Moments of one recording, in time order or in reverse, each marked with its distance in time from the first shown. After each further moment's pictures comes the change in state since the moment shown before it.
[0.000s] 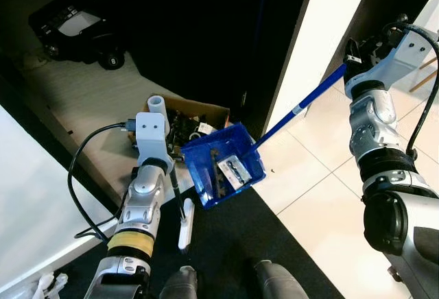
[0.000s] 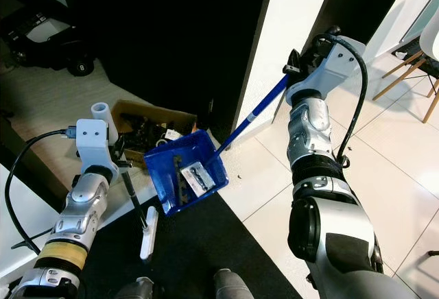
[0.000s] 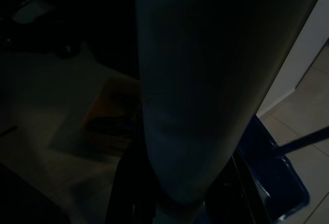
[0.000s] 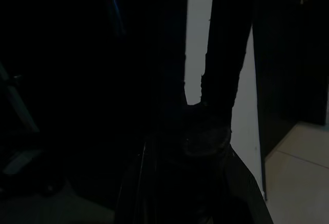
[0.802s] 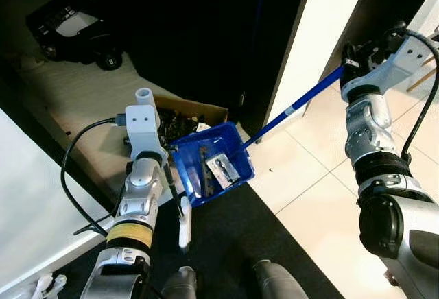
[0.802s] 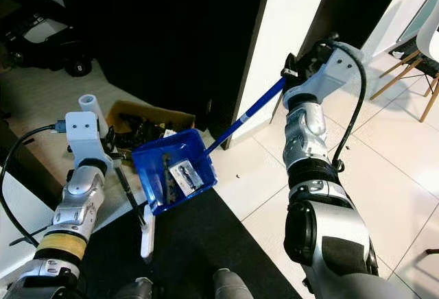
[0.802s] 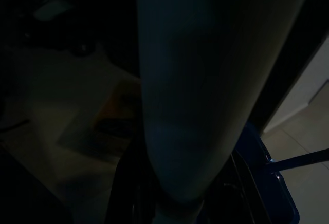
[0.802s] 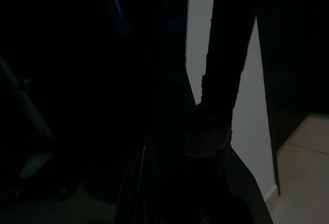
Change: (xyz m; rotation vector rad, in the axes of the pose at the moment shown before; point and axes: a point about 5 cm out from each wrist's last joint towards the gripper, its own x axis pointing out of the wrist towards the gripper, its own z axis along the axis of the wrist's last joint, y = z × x) left arm 0.009 0.008 0.009 -0.035 -0.016 0.070; right arm -0.006 0.002 -0.008 0.063 0.003 0.007
